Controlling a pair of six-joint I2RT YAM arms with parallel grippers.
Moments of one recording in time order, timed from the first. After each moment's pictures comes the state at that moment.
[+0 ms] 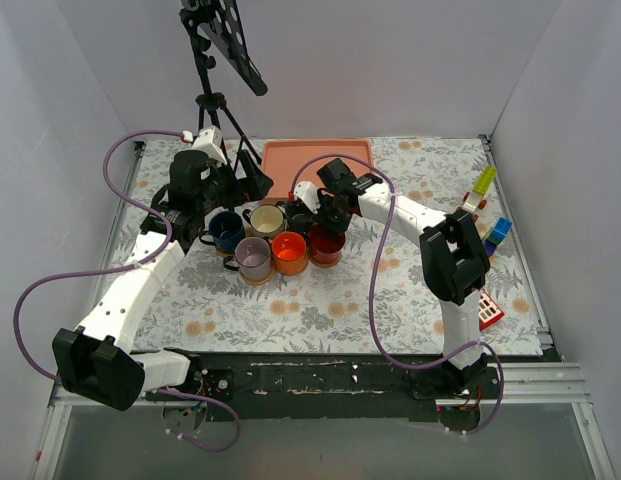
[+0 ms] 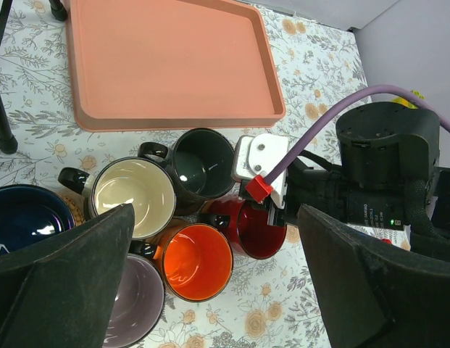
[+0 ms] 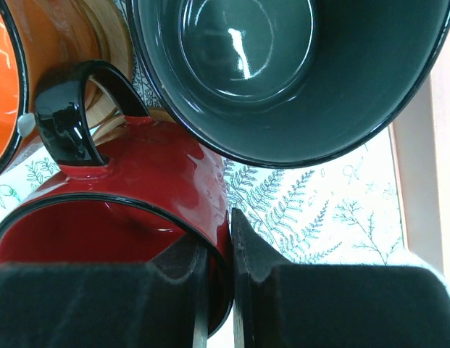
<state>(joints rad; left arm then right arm) -0.31 1.24 1.19 -0.32 0.14 -0.51 0.66 2.02 1.63 -0.69 -0.18 -0.58</state>
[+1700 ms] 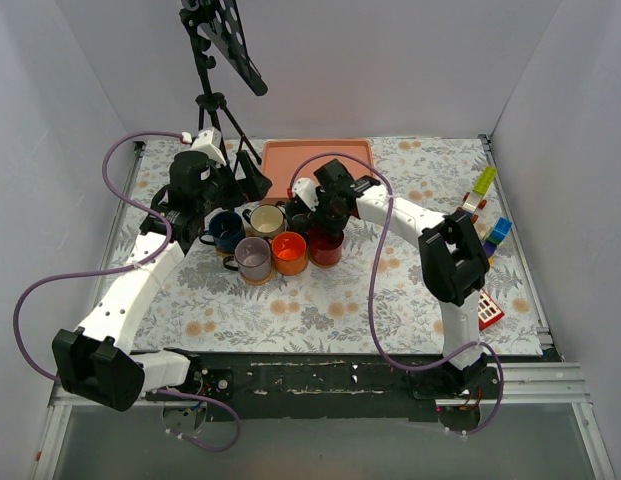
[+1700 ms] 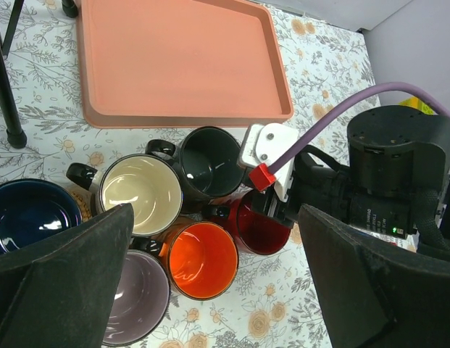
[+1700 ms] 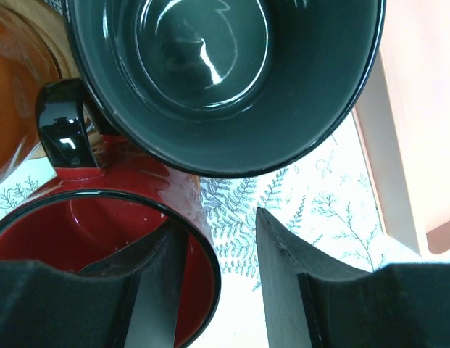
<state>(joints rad) -0.31 1.23 1.19 -0.33 0.12 -0.51 0.67 2.02 1.63 -0.63 -0.08 -0.52</state>
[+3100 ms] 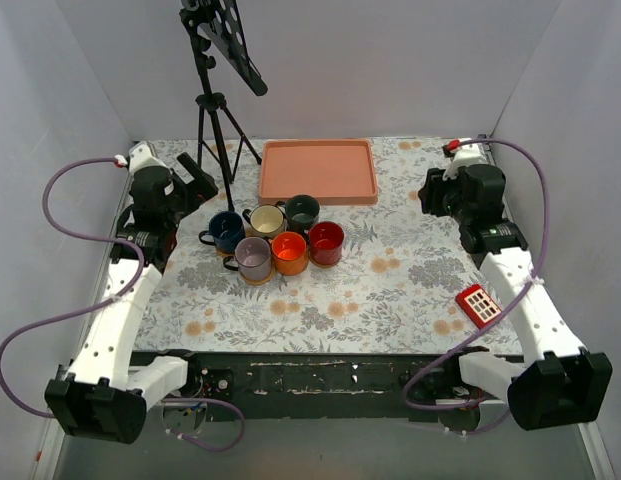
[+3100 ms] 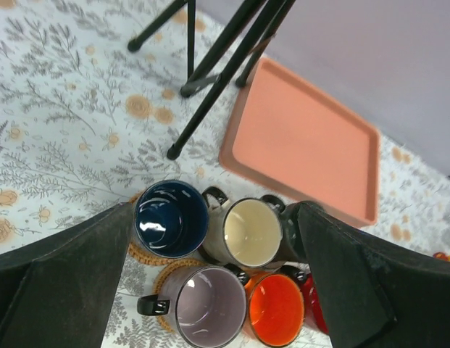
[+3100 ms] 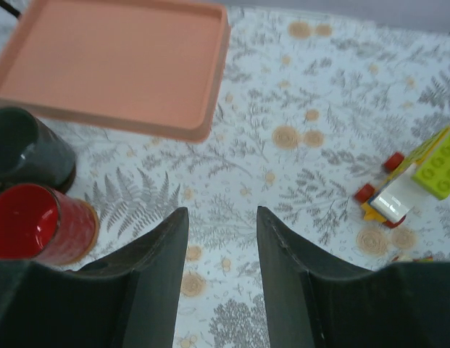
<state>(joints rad) -0.13 1.09 1.11 -0.41 -0.19 -0.59 0.18 1.15 1.00 -0.27 -0.10 0.01</state>
